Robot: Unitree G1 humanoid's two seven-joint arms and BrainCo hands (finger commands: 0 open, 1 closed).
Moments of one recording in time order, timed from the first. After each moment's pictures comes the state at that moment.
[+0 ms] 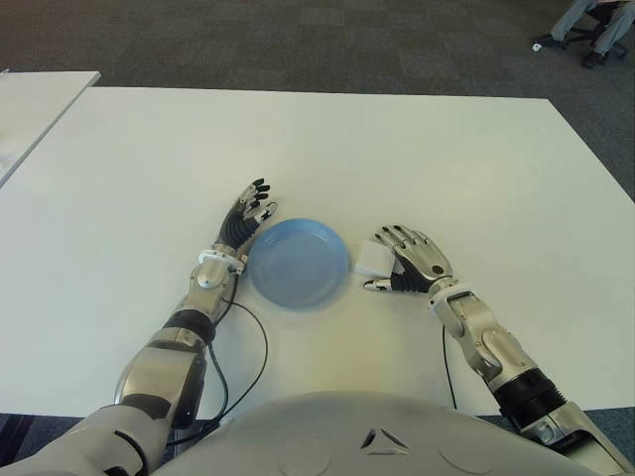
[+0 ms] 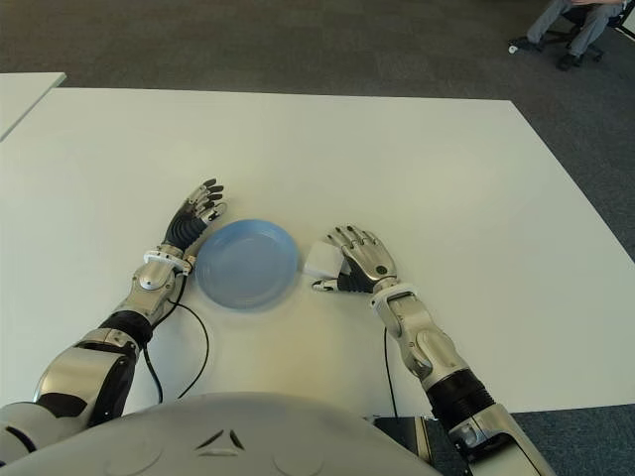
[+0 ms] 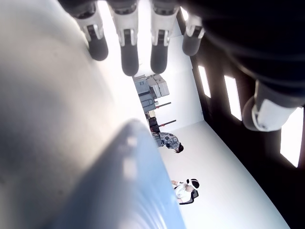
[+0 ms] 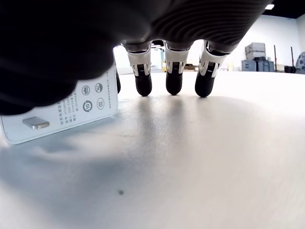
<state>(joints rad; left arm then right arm) -0.32 0.19 -0.05 1.10 0.10 -0.73 -0.04 0.04 -0.55 0.45 0.06 -1.04 0.01 -0.04</state>
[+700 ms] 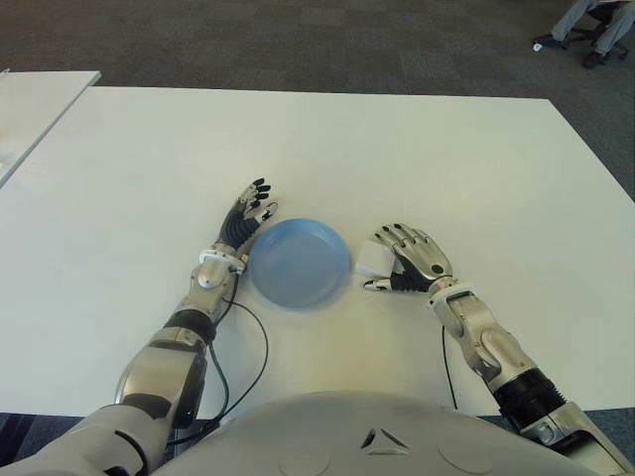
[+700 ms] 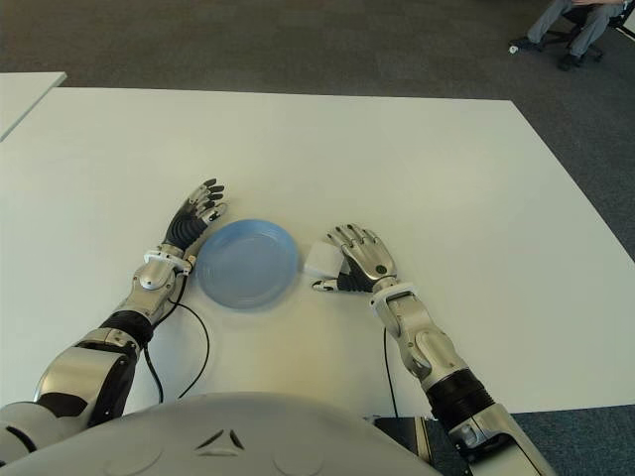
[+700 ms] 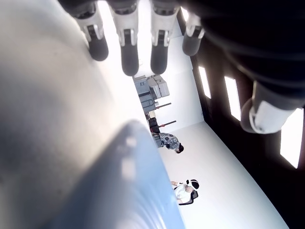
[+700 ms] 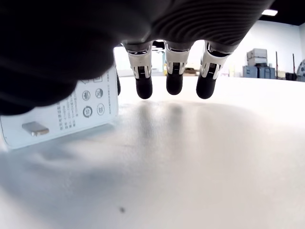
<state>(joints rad) -0.32 0.19 -0.05 1.10 0.10 -0.73 -0.04 0.04 -0.54 0.45 0.04 -1.05 0.03 -0.08</state>
